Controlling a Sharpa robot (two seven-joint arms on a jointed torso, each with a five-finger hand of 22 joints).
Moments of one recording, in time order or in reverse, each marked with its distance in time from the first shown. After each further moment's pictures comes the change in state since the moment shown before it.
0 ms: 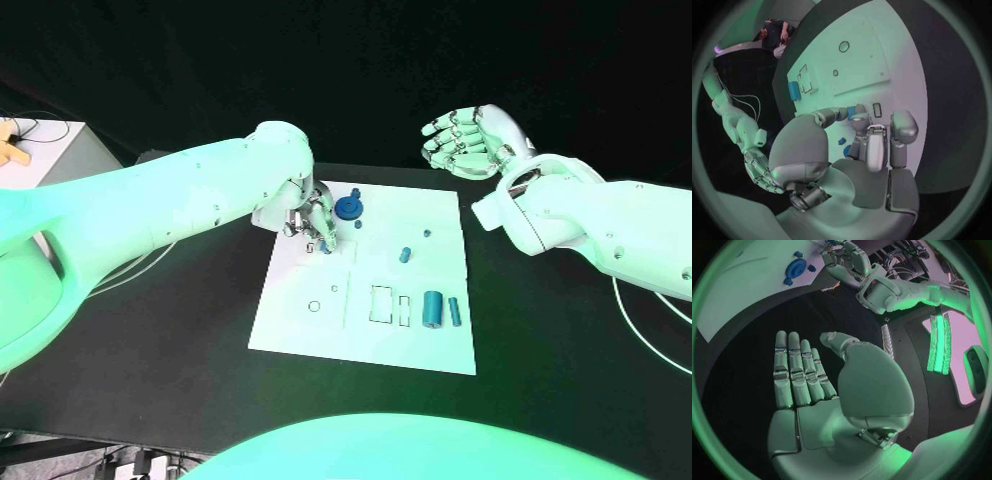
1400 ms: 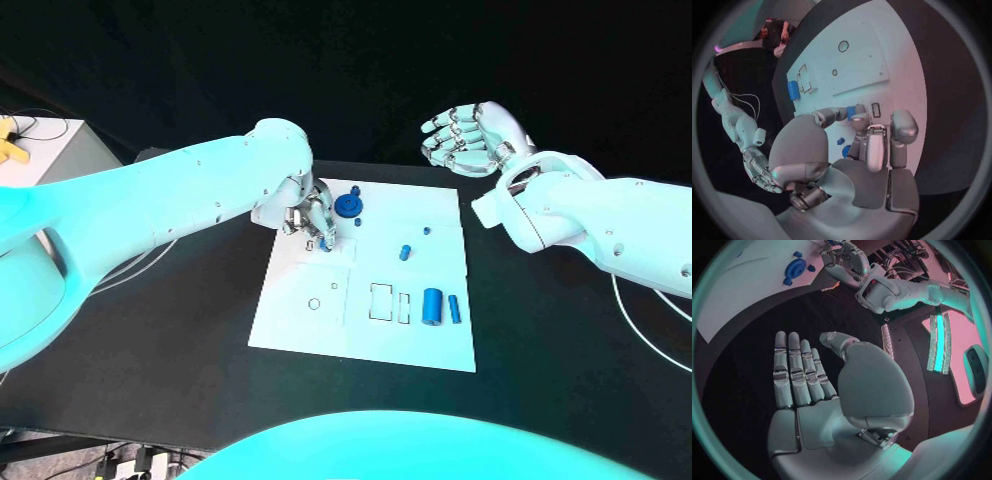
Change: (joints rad) left arm -0.003 0.007 0.000 -0.021 0.001 0.007 0.004; left_hand 0.000 0.000 -0.003 -0.003 0.000 0.009 -0.001 -0.003 0.003 0.001 0.001 0.000 0.000 0.000 0.000 0.000 0.000 0.000 0.000 0.000 0.000 0.001; right arm -0.001 0.002 0.000 -0.002 0.003 0.001 0.003; right_hand 0.000 0.000 0.004 -0.007 0.012 0.000 0.000 0.000 -0.003 0.003 0.003 0.000 -0.007 0.000 0.000 -0.011 -0.010 0.000 0.004 0.004 -0.010 -0.020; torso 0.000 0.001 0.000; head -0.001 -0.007
